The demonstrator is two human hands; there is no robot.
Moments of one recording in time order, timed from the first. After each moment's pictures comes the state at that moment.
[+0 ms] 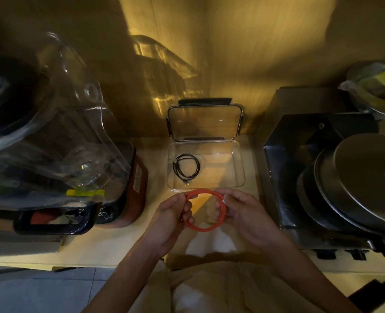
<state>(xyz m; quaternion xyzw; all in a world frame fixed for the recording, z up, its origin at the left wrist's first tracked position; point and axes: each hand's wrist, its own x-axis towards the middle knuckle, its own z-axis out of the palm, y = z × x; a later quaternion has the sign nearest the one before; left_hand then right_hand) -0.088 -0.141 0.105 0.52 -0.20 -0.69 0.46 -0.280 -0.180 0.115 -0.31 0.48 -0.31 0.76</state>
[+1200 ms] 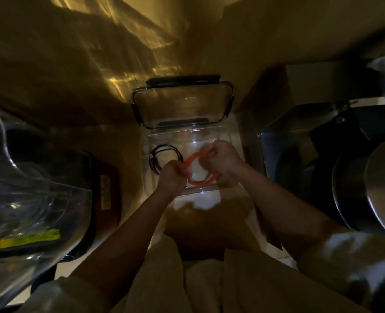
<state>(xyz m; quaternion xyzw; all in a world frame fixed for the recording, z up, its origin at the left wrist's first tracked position) -0.096 -0.300 -0.004 0.72 -0.38 -0.53 0.22 -0.249 -0.355 0.024 -0.56 0.69 -0.08 0.46</state>
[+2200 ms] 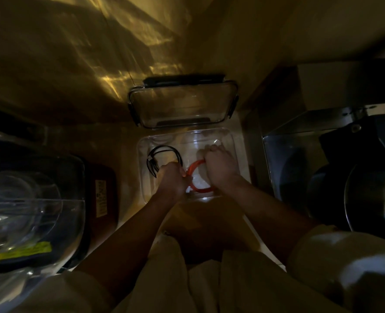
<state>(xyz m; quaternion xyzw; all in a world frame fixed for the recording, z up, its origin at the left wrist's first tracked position) -0.098 -0.310 -0.021 0.76 -0.49 -0.41 0.09 -0.238 -0.353 -0.009 -0.76 0.60 0.11 0.20</state>
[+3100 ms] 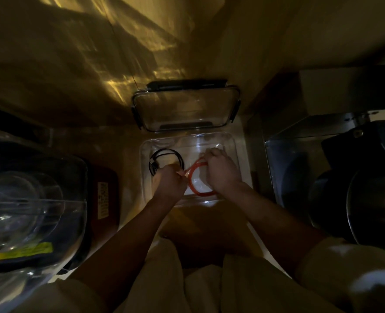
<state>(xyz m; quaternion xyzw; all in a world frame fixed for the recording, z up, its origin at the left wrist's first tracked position) -0.088 -0.305 -0.014 0.76 -0.52 -0.37 0.12 -0.241 -0.347 -0.013 -0.74 0.62 0.04 0.25</state>
